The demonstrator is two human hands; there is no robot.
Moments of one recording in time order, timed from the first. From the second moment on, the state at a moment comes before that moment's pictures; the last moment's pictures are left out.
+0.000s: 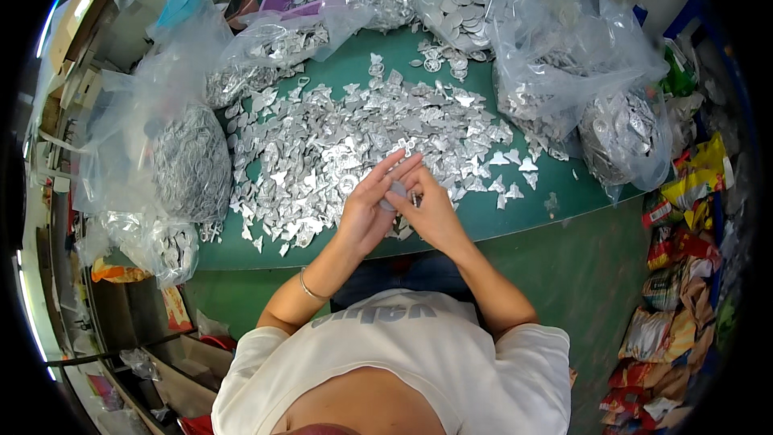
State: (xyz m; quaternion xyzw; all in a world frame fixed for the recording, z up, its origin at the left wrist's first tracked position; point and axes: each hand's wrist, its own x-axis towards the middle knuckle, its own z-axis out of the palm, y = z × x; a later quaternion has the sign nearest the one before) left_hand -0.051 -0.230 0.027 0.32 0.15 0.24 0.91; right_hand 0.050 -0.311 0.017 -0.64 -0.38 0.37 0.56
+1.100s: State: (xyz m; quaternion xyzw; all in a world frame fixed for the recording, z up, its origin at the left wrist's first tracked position) left_hand -0.120 -0.232 0.001 -0.13 0.20 0.36 0.90; right_hand -0.012 -0.266 0.056 -0.56 -0.72 0.07 0.41
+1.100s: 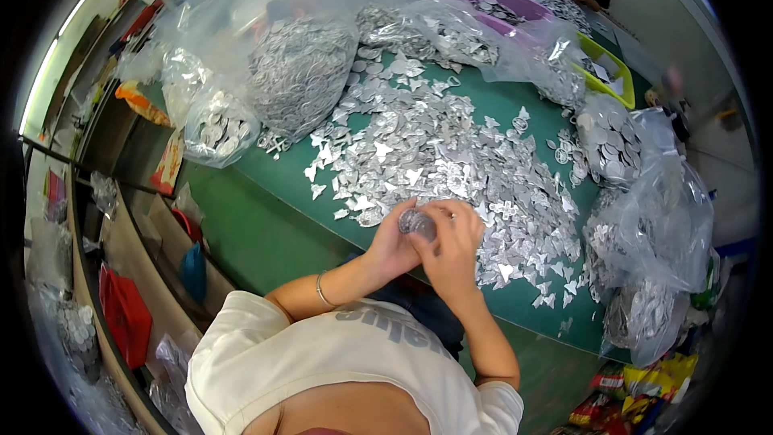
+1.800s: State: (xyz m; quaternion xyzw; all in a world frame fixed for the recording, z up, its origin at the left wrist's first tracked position) left_hand -0.256 -0.196 -0.043 0.45 0.62 0.62 0.13; right_hand -0.069 0.052 -0.034 -0.62 -0.74 0.04 0.26
